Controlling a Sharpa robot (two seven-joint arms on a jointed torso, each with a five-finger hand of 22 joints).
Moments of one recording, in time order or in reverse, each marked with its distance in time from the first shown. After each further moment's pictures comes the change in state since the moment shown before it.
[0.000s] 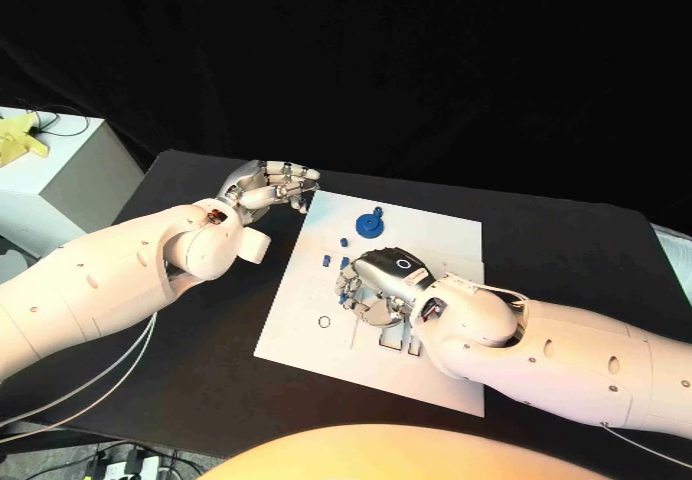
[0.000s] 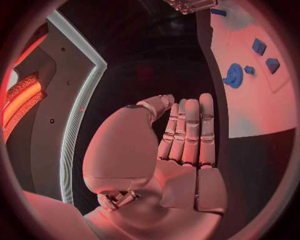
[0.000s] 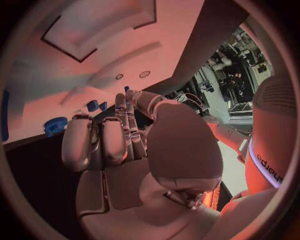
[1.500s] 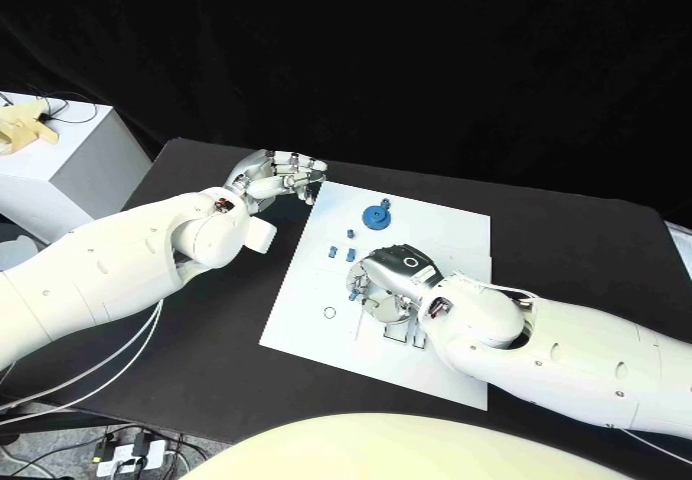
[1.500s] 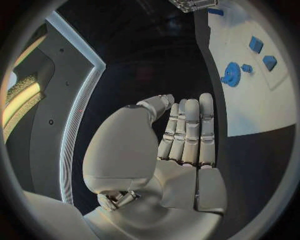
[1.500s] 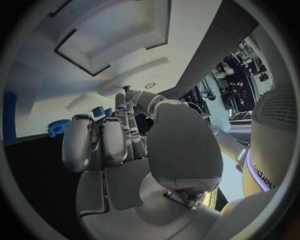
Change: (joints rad) left arm 0.000 -0.001 0.000 -0.006 -0.009 0.001 -0.009; left_hand 0.000 0.000 -0.006 0.000 0.000 0.000 0.000 0.004 0.000 -0.007 0.000 0.000 -0.001 0.000 0.000 0.000 0.000 0.000 0.000 0.000 -0.004 -0.004; right arm -0.012 -0.002 -0.007 -0.010 -0.085 0.025 -0.028; right_hand 0.001 -0.001 -0.001 -0.001 -0.003 -0.007 0.001 0.003 0.021 0.000 0.000 0.000 0.000 0.000 0.000 0.008 0.007 0.000 0.000 0.000 0.004 0.009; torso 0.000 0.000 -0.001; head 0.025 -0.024
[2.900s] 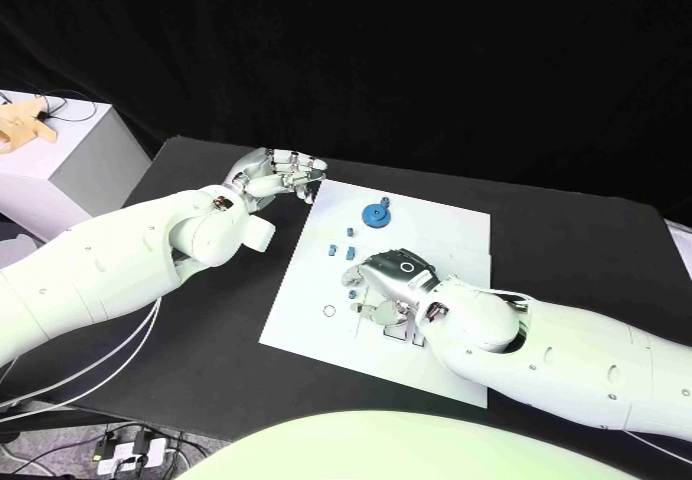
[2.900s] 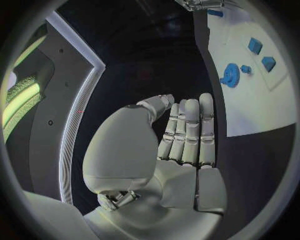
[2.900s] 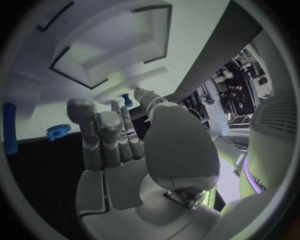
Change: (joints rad) left arm 0.000 -0.007 0.000 0.006 -0.005 0.004 -0.009; left_hand 0.000 0.000 0.000 0.000 0.000 0.000 0.000 0.000 0.001 -0.004 0.004 0.000 -0.001 -0.004 0.004 0.000 -0.001 0.000 0.000 0.000 0.000 -0.001; right arm -0.008 0.012 -0.017 -0.014 -0.034 0.007 -0.001; right_hand 0.025 -0.027 -0.292 0.058 -0.013 -0.152 0.032 -0.124 -0.014 -0.287 0.054 0.014 -0.011 -0.062 0.036 -0.145 -0.240 0.032 -0.127 0.040 -0.317 -0.305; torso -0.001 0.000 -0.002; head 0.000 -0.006
